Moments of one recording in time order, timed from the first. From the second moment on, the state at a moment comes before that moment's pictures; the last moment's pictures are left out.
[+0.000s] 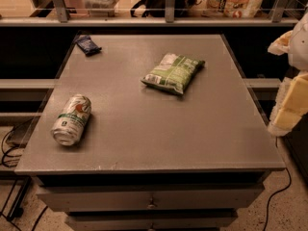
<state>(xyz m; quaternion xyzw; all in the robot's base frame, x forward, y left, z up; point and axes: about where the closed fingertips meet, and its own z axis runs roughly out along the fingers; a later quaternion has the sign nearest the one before) 0.438 -0.217 0.976 -0.60 0.78 -0.03 0.16</state>
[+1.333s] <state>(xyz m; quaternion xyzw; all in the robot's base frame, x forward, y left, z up) 0.451 -0.113 0.961 -0.67 0.70 0.09 0.22</state>
